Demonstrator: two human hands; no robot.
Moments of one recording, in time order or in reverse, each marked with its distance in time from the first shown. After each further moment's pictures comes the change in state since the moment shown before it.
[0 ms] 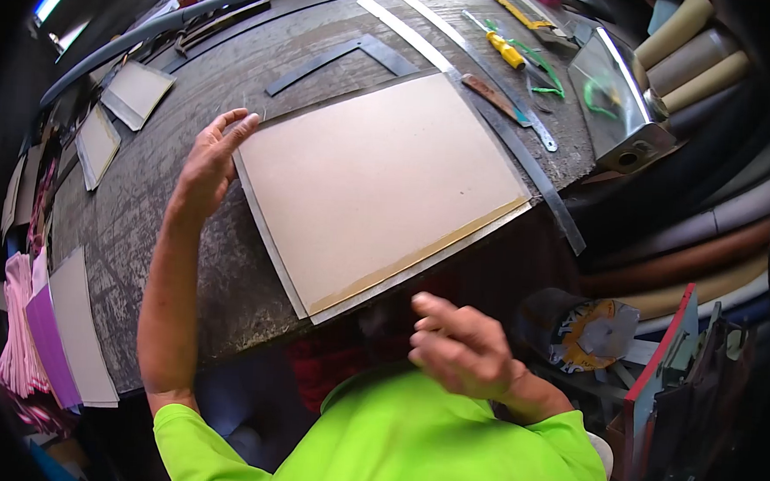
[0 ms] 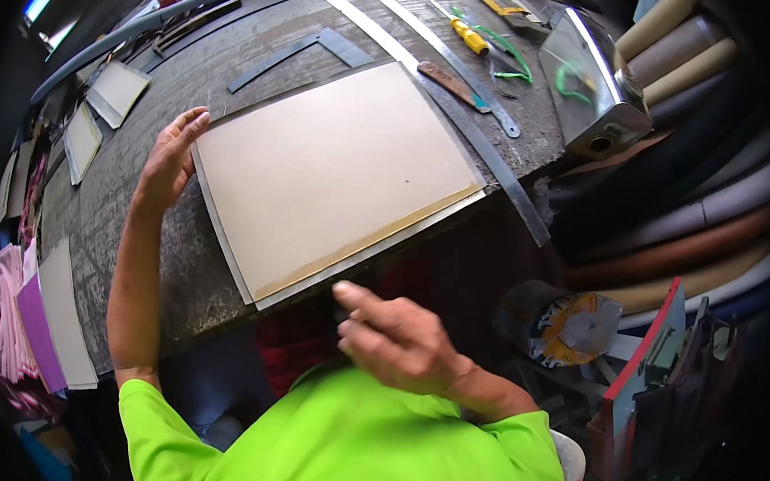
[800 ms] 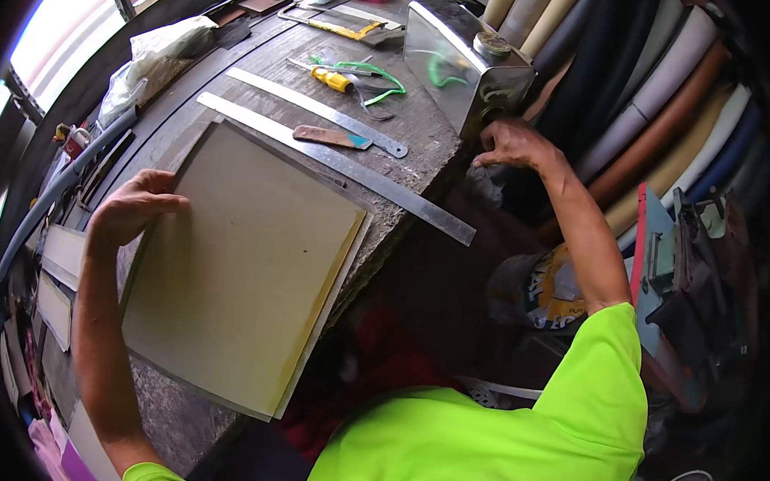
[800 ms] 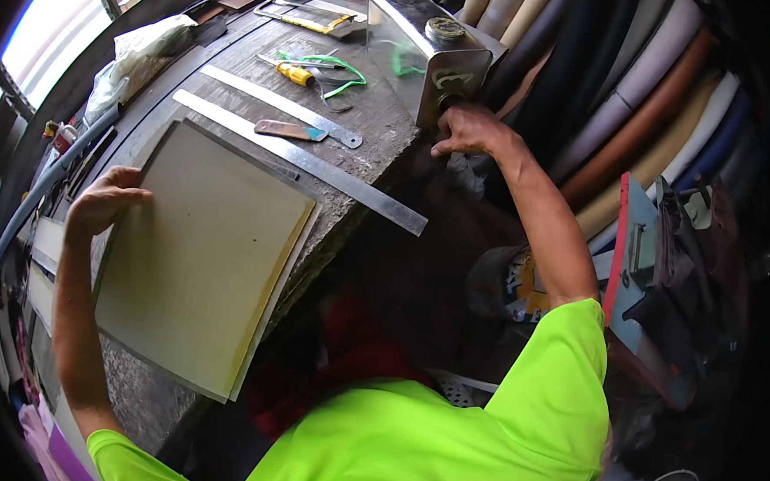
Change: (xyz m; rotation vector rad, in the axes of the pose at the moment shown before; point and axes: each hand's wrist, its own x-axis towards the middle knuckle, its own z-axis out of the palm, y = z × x) left_hand 0.097 0.113 0.096 0.468 -0.627 -0.192; right_hand 0.006 0.221 -0.296 -0.747 -0.587 0.855
